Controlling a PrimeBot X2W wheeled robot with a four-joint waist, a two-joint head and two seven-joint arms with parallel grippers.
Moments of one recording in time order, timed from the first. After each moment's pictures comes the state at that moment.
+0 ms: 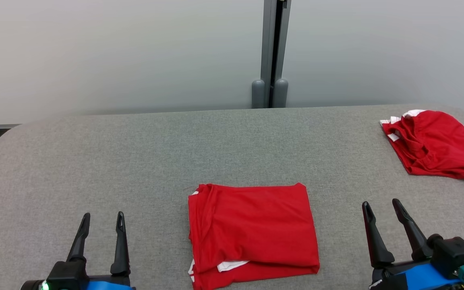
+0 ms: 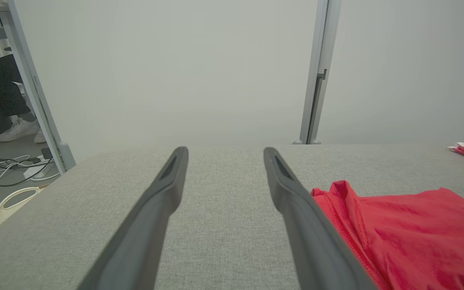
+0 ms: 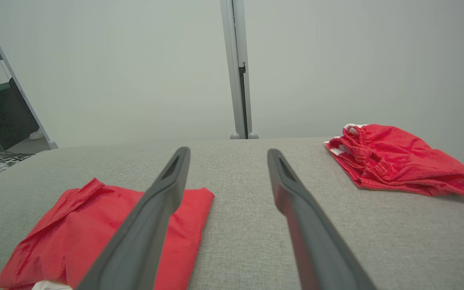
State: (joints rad) left arm 0.07 0.05 0.02 0.18 -0.05 -0.09 -0.26; right arm 0.06 -0.05 0.00 0.04 0.18 0.13 -0.14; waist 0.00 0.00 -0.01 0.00
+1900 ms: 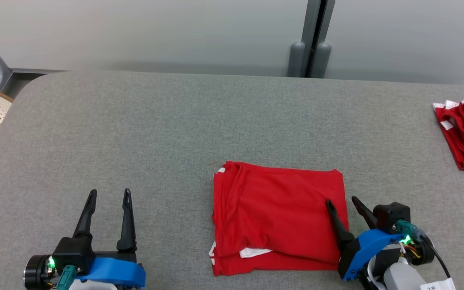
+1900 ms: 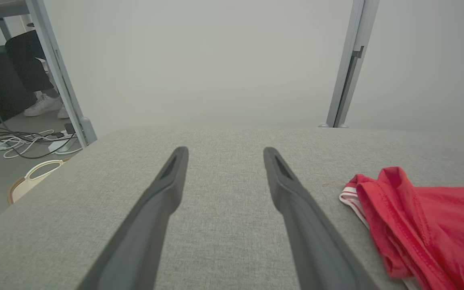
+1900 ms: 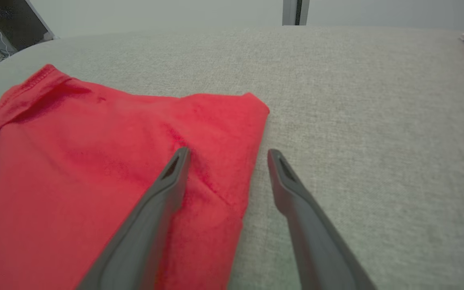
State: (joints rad) left arm -0.03 0.07 -0.03 0.22 -0.09 -0.06 -0.26; right arm -0.28 -0.05 0.10 0.64 0.16 0.13 -0.14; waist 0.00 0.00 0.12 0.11
